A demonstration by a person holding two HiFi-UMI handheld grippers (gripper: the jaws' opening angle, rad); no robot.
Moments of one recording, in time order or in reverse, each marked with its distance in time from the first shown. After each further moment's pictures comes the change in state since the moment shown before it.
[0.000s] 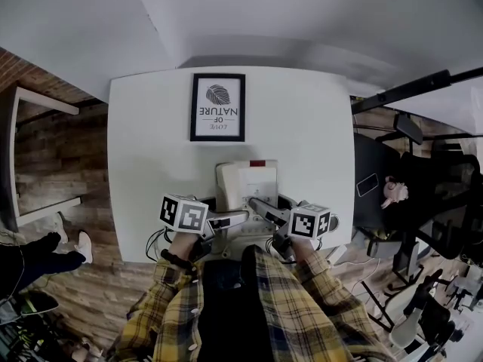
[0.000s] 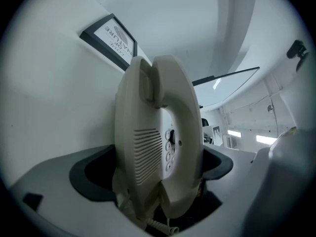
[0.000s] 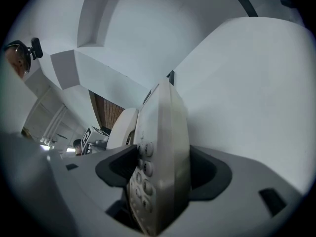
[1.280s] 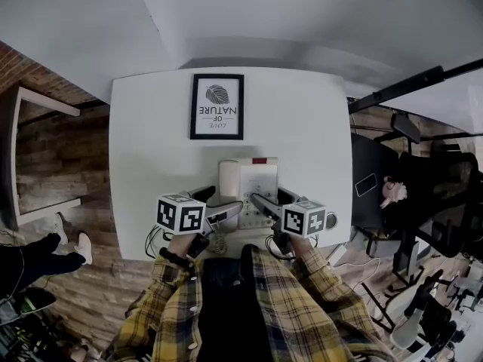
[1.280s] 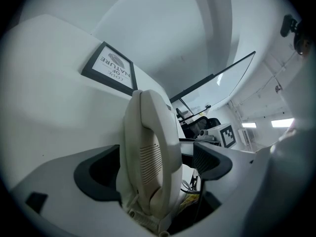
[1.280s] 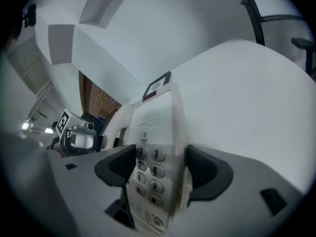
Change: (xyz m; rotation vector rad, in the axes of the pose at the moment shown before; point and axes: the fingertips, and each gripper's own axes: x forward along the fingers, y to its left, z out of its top) left arm -0.019 0.007 0.021 0.146 -0.115 0.148; right arm -0.008 -0.018 0.004 -0.158 0.043 -0.218
